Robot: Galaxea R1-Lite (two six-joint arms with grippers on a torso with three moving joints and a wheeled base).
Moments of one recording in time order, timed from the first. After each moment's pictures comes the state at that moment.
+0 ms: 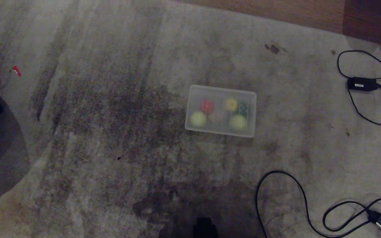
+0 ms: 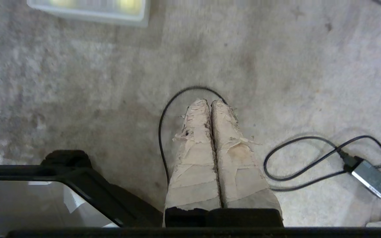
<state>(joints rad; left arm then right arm) -0.01 0.00 0.00 0.00 0.05 -0.06 0.01 0.00 0.00 -0.01 0.01 0.00</state>
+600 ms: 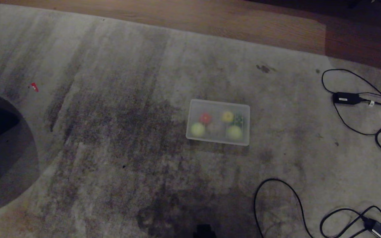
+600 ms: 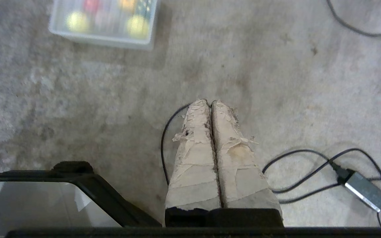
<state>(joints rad) -0.01 0.00 0.00 0.00 0.05 -0.07 0.01 0.00 0.00 -0.01 0.01 0.00</state>
